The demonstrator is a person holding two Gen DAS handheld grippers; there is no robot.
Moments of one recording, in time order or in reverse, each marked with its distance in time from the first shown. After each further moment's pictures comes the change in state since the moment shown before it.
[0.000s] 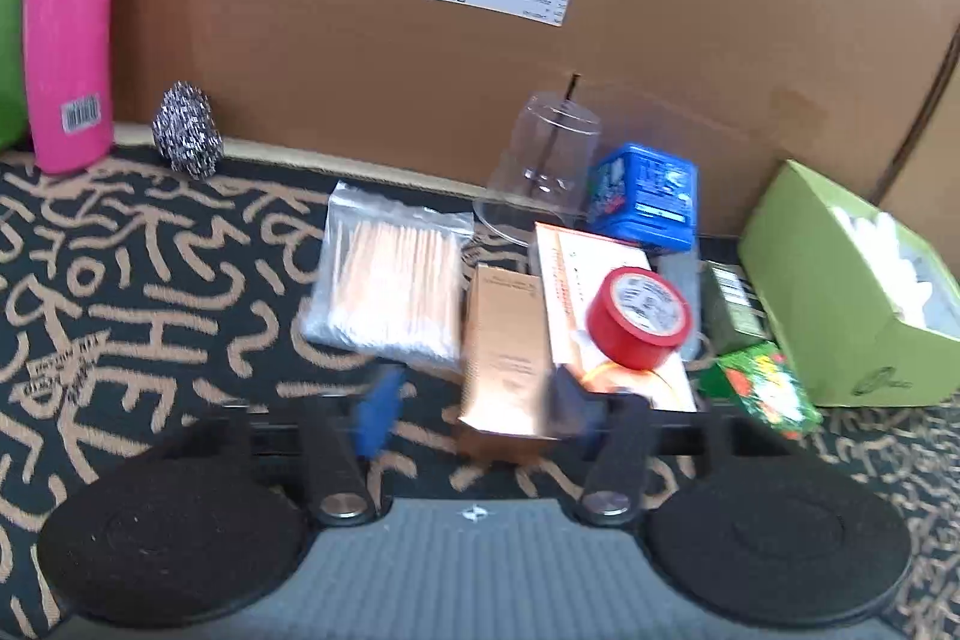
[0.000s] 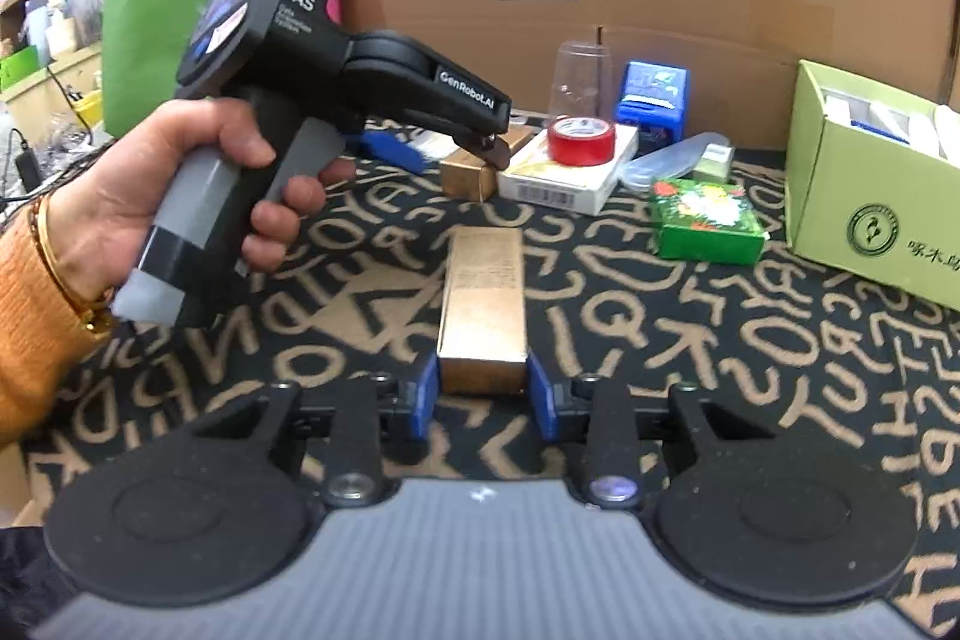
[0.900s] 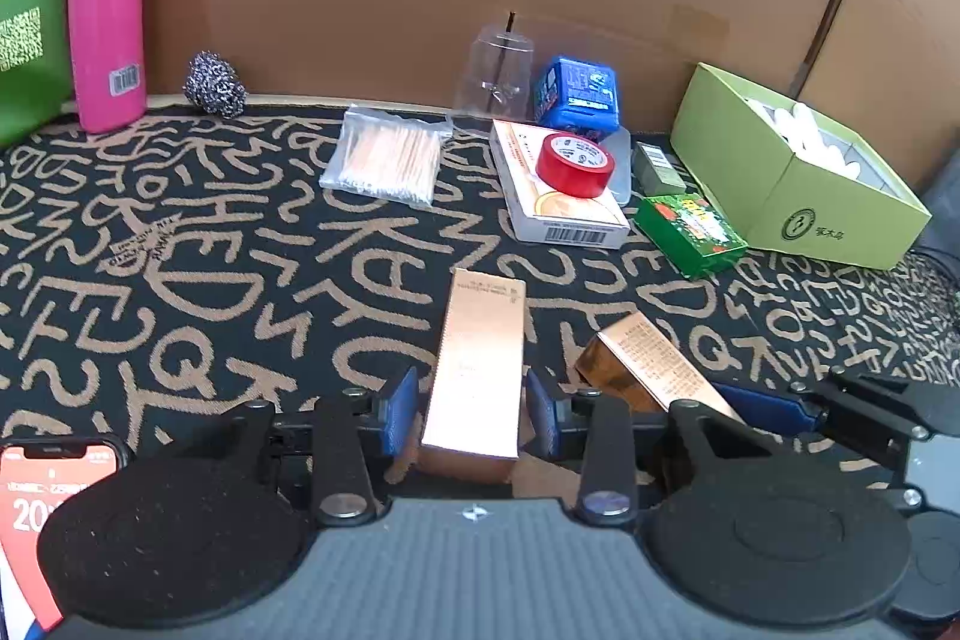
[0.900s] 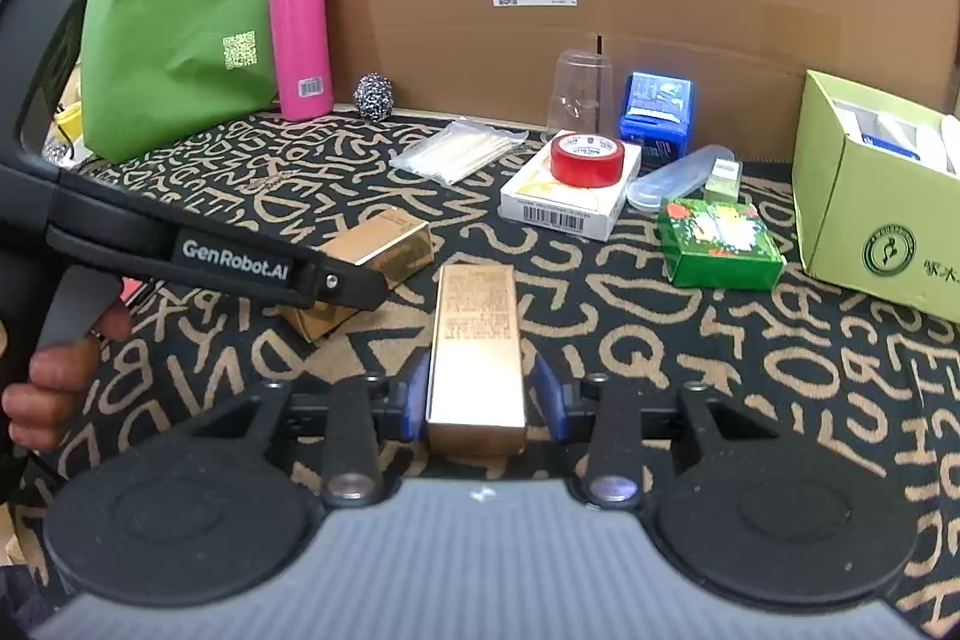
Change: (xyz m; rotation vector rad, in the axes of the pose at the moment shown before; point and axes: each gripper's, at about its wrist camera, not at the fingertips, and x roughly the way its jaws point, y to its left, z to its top) left arm -0.069 0.000 -0.060 0.122 0.030 -0.021; right arm 0.022 0.007 0.012 0.008 -0.017 -0.039
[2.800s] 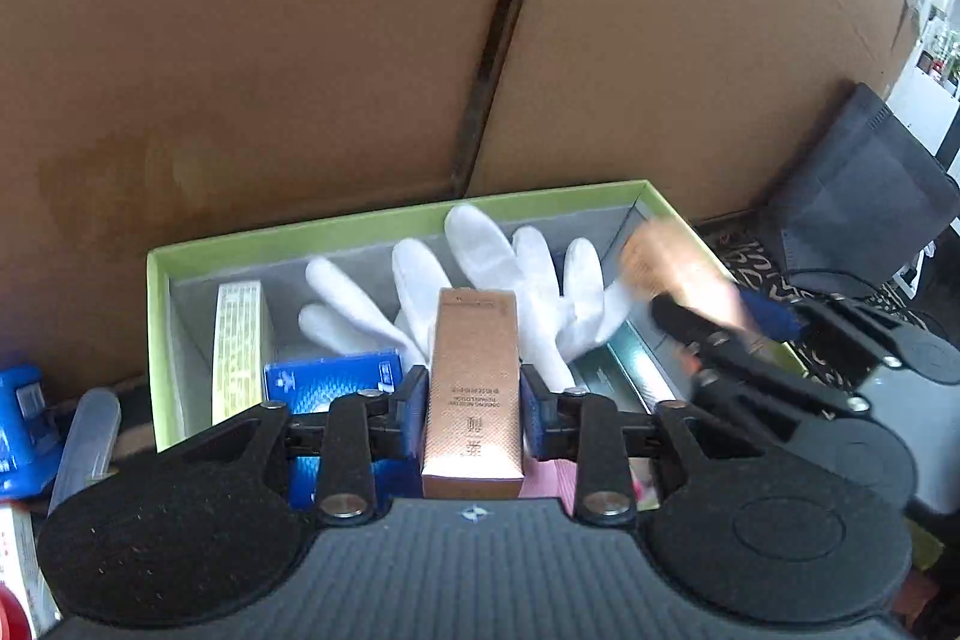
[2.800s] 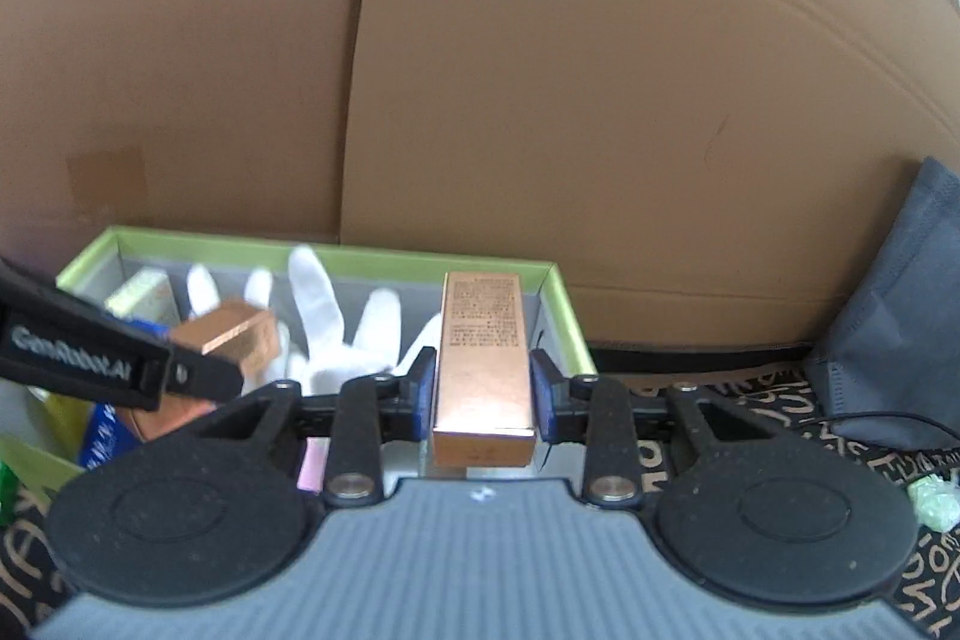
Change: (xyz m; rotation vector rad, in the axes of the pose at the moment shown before) left arm 0.152 -0.270 0.152 0.258 0.052 -0.311; right arm -0.036 -0.306 0.067 0.167 -0.119 -0.635
